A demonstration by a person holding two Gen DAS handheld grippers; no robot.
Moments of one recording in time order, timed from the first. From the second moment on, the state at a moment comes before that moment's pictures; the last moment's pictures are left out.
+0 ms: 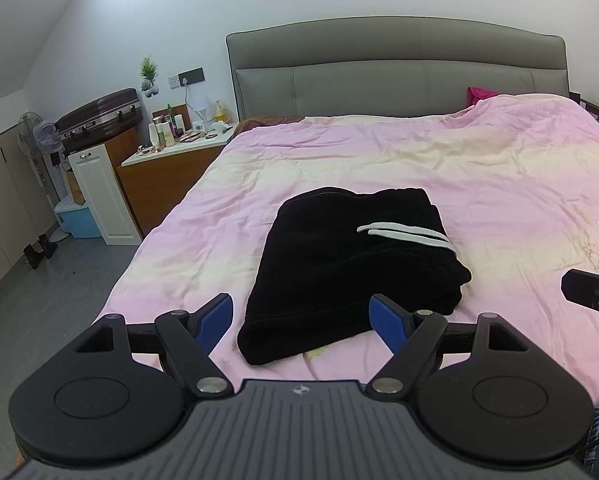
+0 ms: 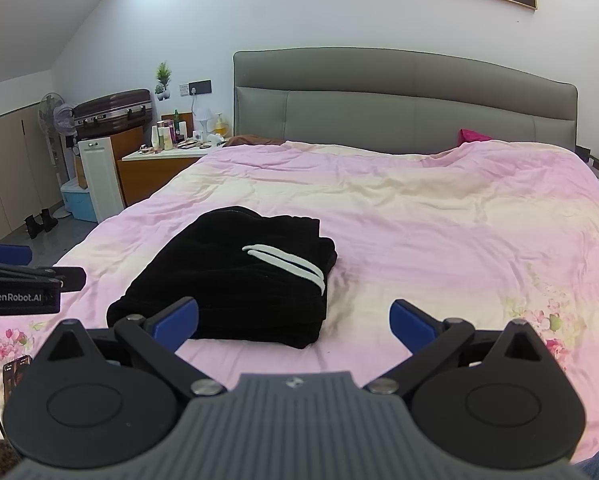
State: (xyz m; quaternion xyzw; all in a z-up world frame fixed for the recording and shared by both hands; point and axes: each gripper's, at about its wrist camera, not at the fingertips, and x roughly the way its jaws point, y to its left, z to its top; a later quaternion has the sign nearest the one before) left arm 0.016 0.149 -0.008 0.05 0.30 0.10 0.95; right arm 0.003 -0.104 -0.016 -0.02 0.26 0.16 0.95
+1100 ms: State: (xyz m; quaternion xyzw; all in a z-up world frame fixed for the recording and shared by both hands) left arm 0.014 0.151 -0.005 0.05 0.30 0.10 0.95; right arm -0.003 -0.102 -0.013 -0.02 0.25 0.16 0.95
